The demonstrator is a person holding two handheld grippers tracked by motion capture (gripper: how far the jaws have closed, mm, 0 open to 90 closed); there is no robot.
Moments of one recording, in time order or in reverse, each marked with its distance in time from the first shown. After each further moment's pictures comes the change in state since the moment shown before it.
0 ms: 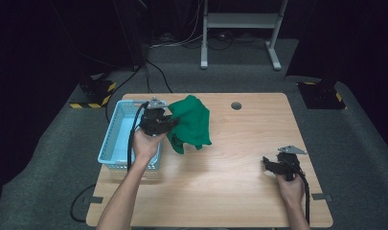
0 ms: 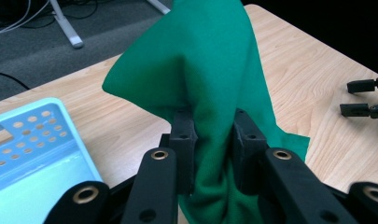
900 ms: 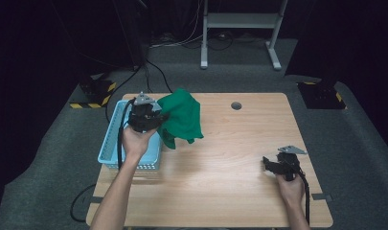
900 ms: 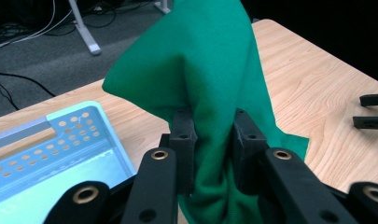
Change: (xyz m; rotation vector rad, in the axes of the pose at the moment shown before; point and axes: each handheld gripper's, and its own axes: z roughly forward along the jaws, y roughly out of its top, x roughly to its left) left arm 0.018 0.003 -0.024 -0.037 0.046 -0.025; right arm 0.000 0.000 0.000 0.000 0.000 0.000
